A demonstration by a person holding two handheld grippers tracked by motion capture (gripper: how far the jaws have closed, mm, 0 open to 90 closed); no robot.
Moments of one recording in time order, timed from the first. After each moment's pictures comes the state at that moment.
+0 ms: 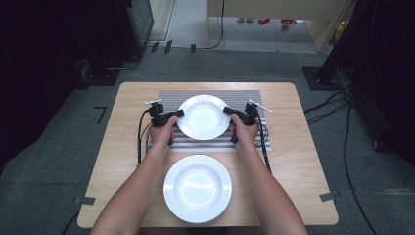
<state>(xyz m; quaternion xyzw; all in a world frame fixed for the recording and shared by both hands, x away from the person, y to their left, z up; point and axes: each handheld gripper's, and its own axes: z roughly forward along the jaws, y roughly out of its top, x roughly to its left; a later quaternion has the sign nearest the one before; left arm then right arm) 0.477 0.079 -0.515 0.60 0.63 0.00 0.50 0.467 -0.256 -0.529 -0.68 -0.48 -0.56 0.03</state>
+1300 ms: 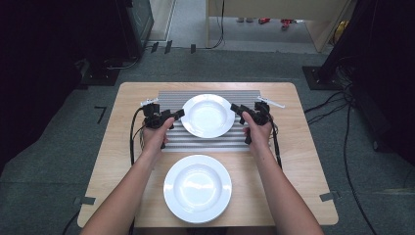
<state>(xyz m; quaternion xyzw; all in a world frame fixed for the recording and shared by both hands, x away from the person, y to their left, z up) 0.432 0.085 -0.464 0.66 0.55 0.07 0.51 0.435 -0.284 -0.482 -0.59 -0.57 -0.56 -0.09</state>
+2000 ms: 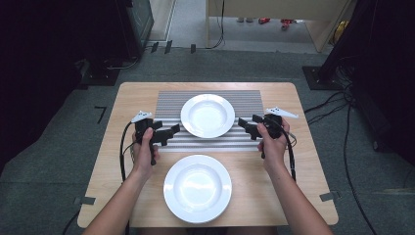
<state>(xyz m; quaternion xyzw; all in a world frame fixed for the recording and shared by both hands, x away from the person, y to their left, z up) 0.367 0.099 -0.452 0.69 0.51 0.10 0.51 0.365 -0.304 -0.450 -0.53 -0.65 -0.53 -0.14</state>
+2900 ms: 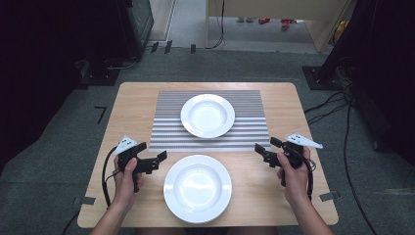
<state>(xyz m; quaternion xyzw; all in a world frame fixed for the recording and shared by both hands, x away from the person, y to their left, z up) 0.286 0.144 -0.466 0.70 0.48 0.13 0.50 0.276 -0.348 -0.463 -0.52 -0.66 -0.52 -0.15</state>
